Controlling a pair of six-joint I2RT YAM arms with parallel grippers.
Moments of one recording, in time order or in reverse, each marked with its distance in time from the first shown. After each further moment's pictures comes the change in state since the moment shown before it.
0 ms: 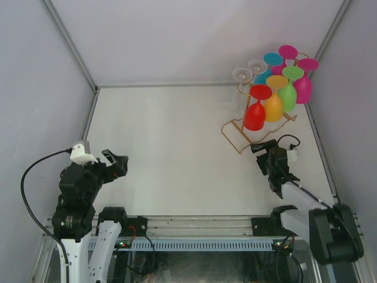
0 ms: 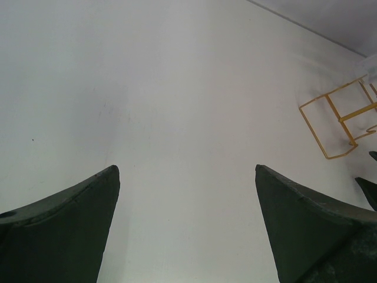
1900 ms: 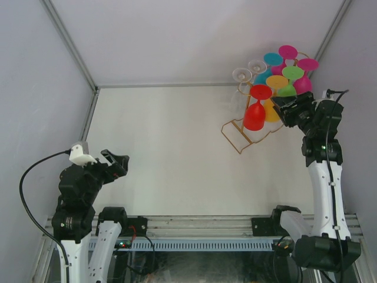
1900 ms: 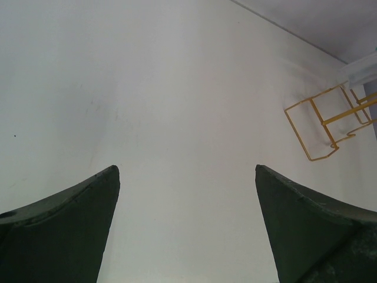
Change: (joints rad) left arm 0.000 -0.010 0.001 0.002 0.019 -0.058; right arm -0.320 -0.195 0.820 -0.651 -0.526 -0.111
